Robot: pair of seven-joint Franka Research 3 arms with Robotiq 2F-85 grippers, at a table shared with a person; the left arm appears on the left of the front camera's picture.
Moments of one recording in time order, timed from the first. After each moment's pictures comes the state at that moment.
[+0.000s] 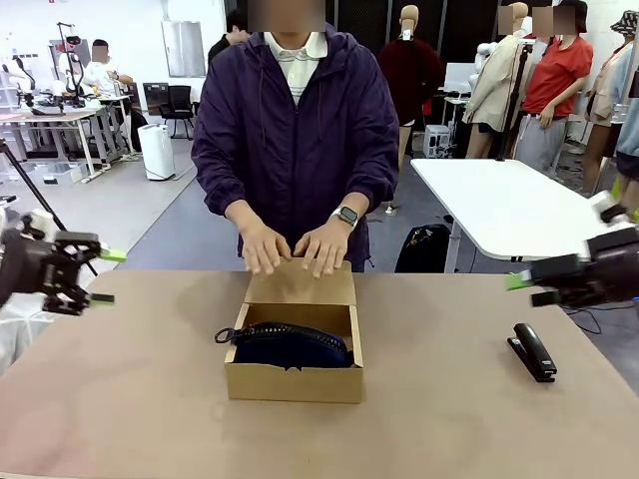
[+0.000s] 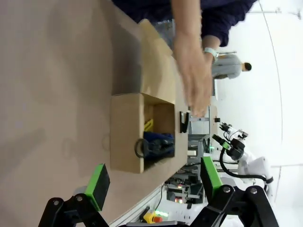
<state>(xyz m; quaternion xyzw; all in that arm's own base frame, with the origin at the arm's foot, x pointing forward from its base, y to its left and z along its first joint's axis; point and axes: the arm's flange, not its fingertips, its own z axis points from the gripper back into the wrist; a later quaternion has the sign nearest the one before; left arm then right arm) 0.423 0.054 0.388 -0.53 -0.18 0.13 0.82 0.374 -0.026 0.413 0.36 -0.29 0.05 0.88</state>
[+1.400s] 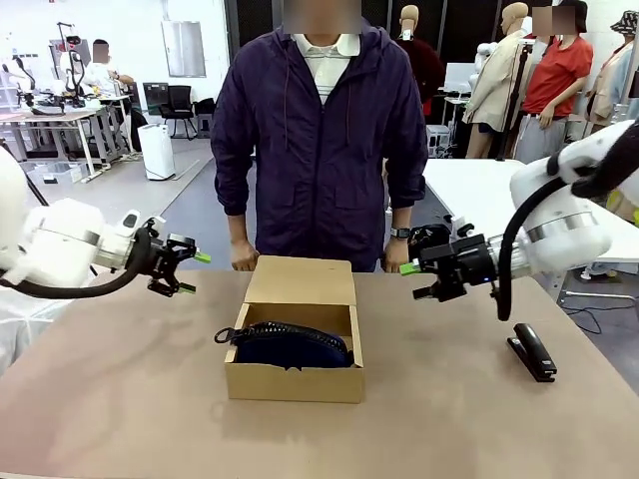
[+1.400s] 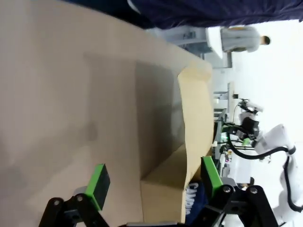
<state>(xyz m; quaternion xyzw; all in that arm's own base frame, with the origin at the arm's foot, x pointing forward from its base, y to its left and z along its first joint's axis) 0.663 -0.021 0.301 -0.51 -0.11 0.04 0.85 0.572 0.077 0.318 0.54 -0.12 0.07 0.83</state>
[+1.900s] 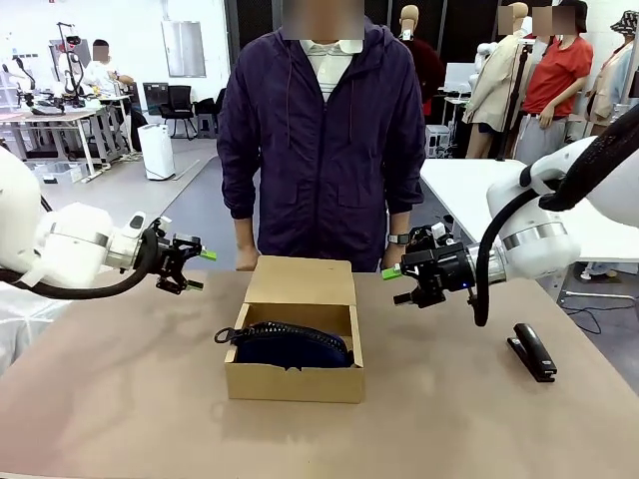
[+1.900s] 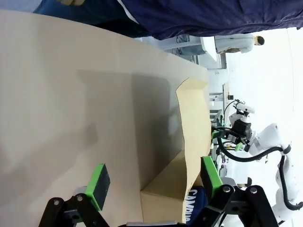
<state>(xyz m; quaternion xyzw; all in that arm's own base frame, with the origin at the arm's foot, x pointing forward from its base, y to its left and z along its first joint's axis) 0.672 -0.021 0.297 -0.52 -0.11 0.04 0.85 0.582 0.094 0.304 0.55 -0.11 0.08 0.82</state>
